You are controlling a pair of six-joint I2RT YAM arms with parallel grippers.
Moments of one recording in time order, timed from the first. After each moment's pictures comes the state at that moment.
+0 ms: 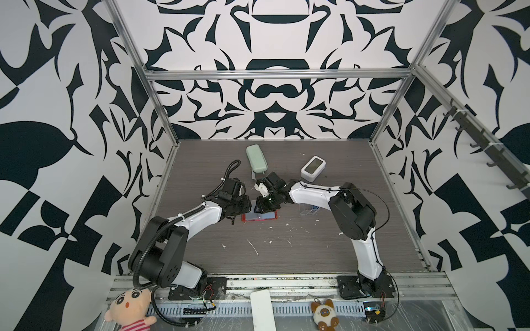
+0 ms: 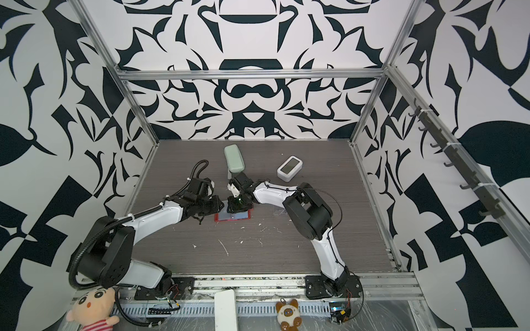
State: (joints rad) left arm -0.45 1.48 0.73 -0.23 0.20 -0.59; right arm 0.79 2.10 1.44 -0.41 -0.40 0.52
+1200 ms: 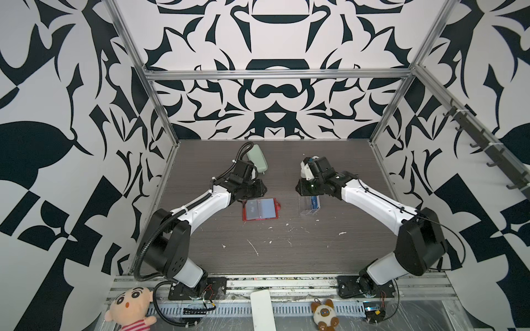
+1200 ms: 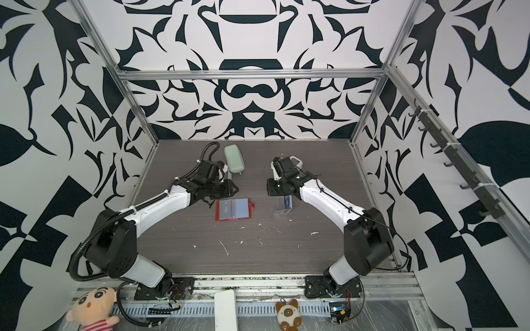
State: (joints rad) left arm -0.57 1.59 1.09 -0.36 0.27 -0.60; right arm 0.49 1.51 1.15 -0.58 -0.12 0.42
